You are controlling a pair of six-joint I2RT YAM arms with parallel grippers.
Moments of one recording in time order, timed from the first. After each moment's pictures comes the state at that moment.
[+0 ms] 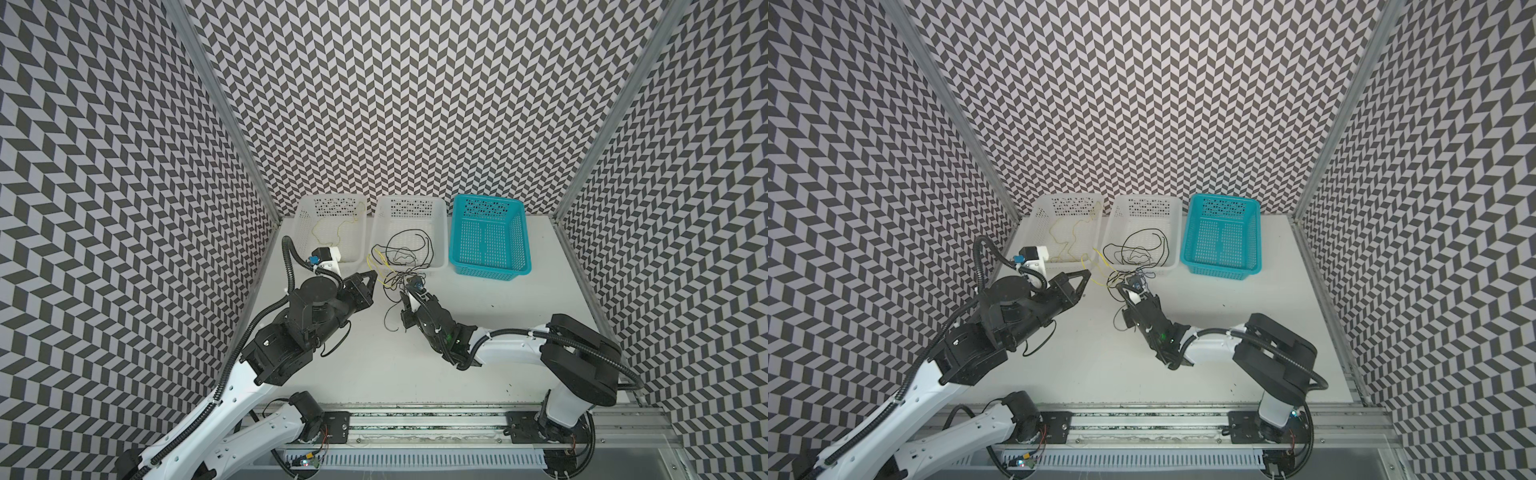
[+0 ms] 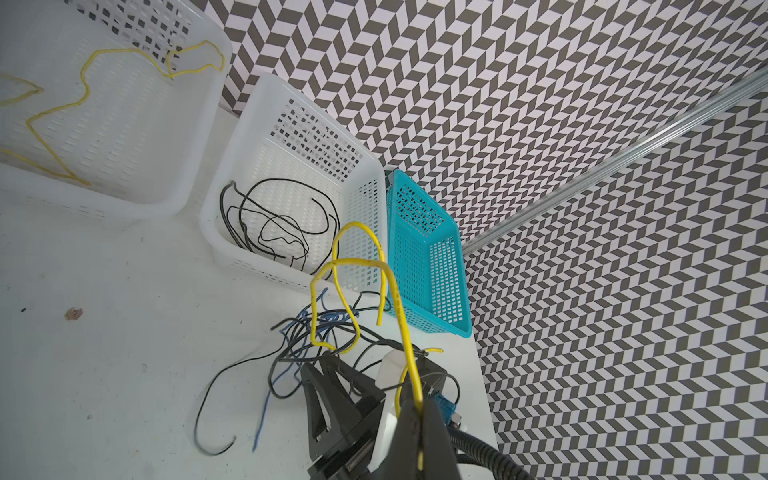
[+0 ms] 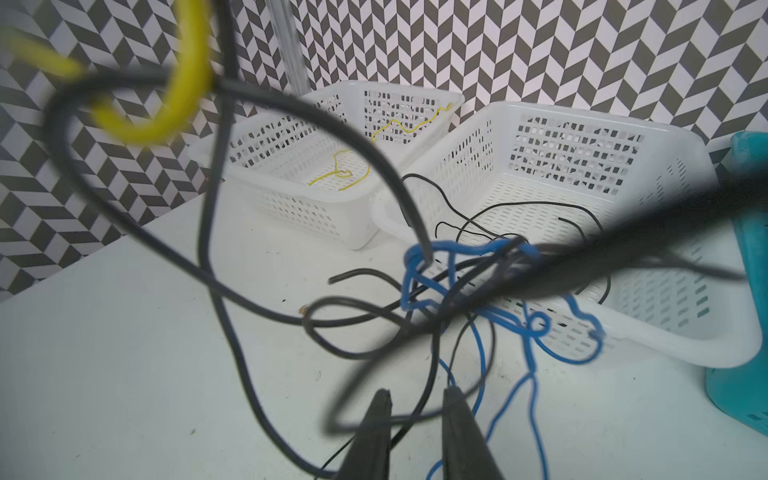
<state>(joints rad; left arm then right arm) -0.72 0.78 1.01 -0.43 -0.13 -0.89 1.00 1.69 0.79 0.70 0.53 0.30</state>
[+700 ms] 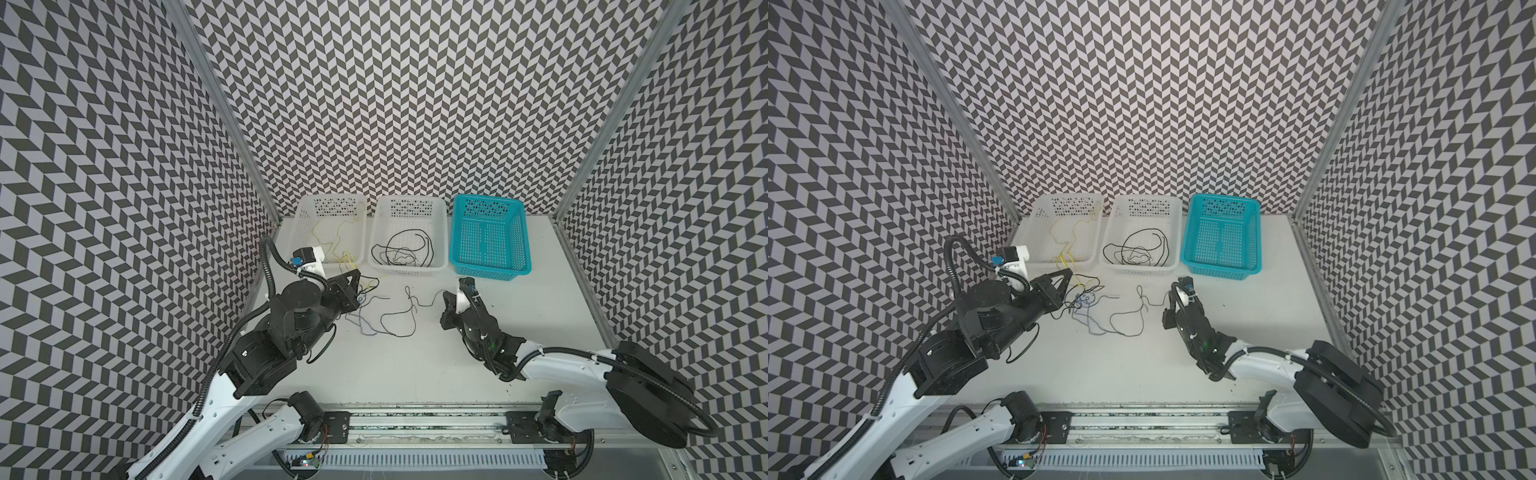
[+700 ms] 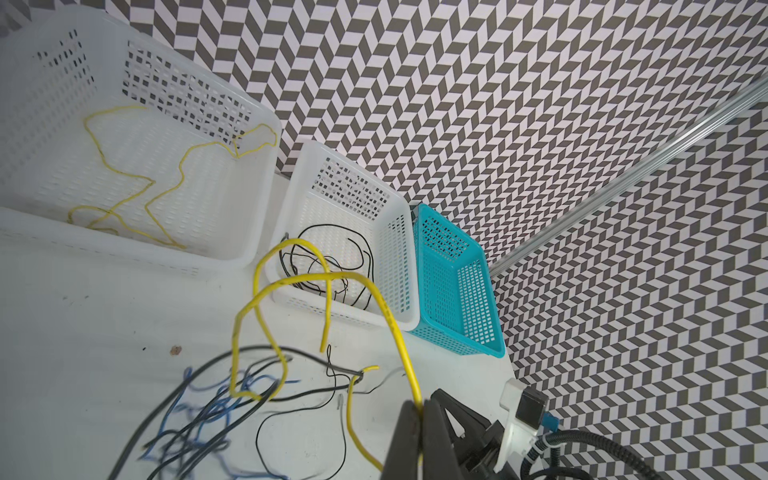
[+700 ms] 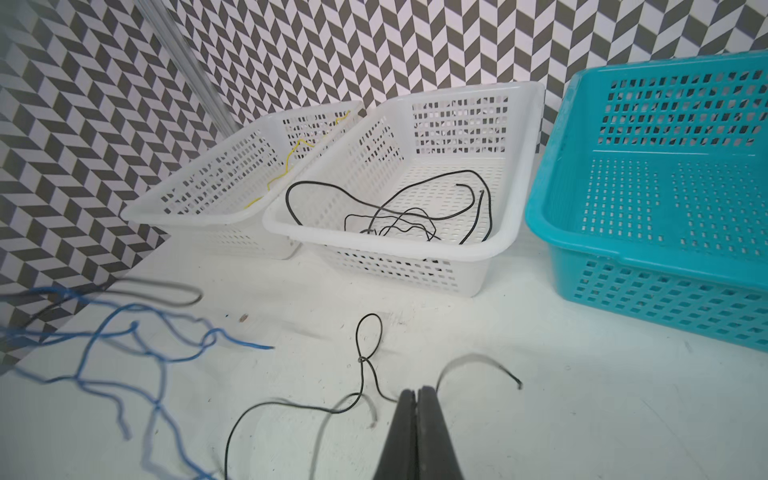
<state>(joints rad) -0.71 0.73 1.08 -0.55 -0.22 -0.76 0.85 1.31 0.49 0.62 0.49 0.44</state>
